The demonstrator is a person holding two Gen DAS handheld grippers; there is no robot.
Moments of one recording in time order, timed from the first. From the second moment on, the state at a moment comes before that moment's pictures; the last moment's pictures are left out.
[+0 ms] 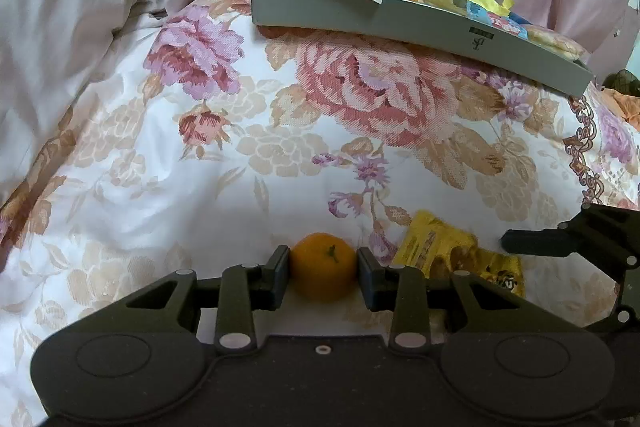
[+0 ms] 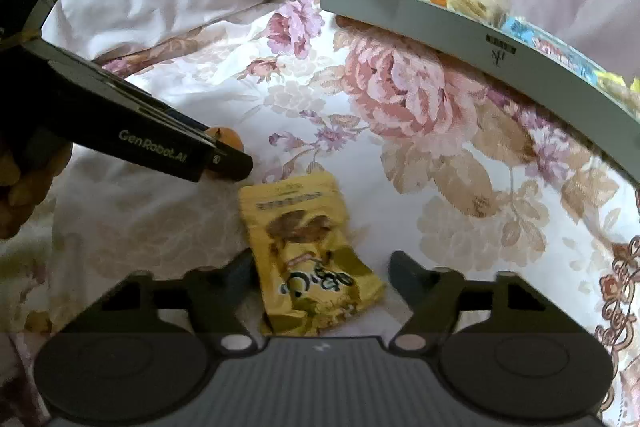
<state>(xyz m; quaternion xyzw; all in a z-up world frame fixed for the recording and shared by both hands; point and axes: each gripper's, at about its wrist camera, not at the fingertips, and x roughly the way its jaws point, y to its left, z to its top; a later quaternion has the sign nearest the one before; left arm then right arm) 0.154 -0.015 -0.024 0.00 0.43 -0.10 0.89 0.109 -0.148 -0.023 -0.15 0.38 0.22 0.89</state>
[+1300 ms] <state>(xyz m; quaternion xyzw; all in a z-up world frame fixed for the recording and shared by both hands) 0.147 -0.032 -0.025 0.04 0.42 -0.13 0.90 0.097 -0.131 -0.025 -0.24 0.30 0.18 0.91</state>
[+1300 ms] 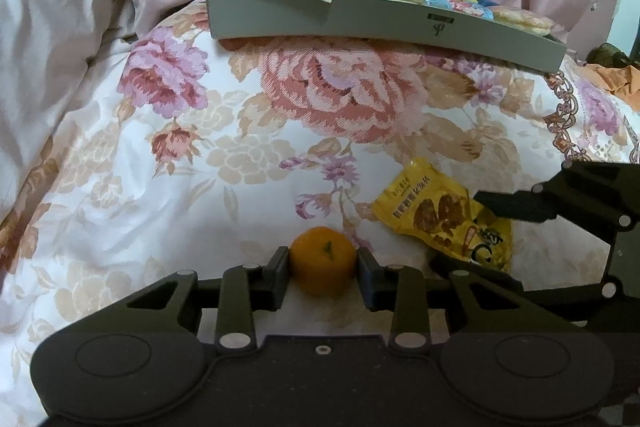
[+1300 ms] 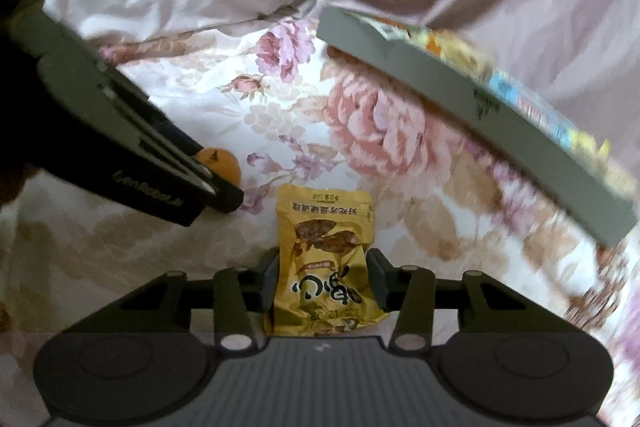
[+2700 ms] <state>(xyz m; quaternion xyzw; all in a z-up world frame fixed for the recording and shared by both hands) 0.253 -0.058 0.096 -0.01 0.23 -0.08 0.97 0.148 -0.189 0.042 -0.20 0.01 0.03 0.98</state>
